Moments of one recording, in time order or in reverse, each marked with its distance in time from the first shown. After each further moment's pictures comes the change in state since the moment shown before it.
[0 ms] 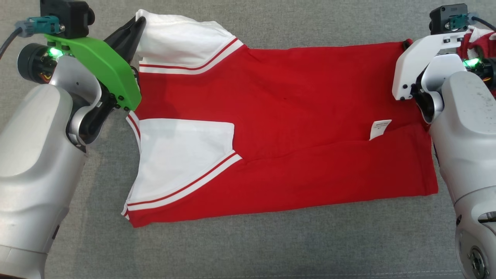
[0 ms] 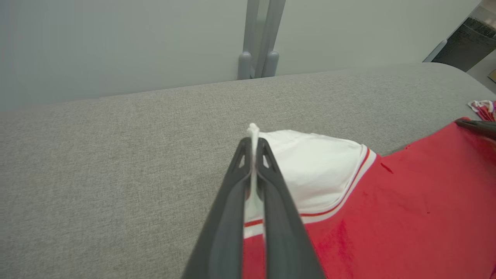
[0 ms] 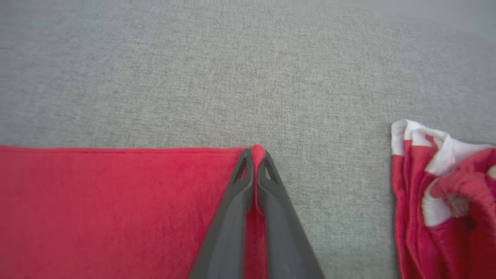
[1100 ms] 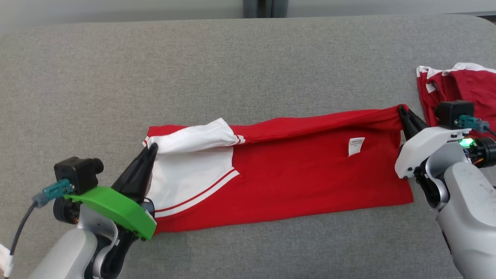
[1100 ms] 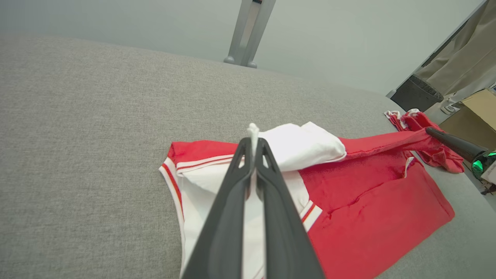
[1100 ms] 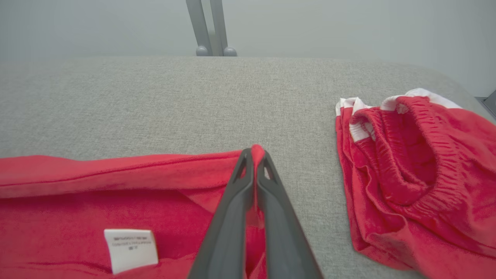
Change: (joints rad) left arm 0.621 0.110 0.023 -0.414 -0.142 0.154 -0.243; right arm 0.463 -0.103 0.176 -0.351 0.330 0.000 -0.246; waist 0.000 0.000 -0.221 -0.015
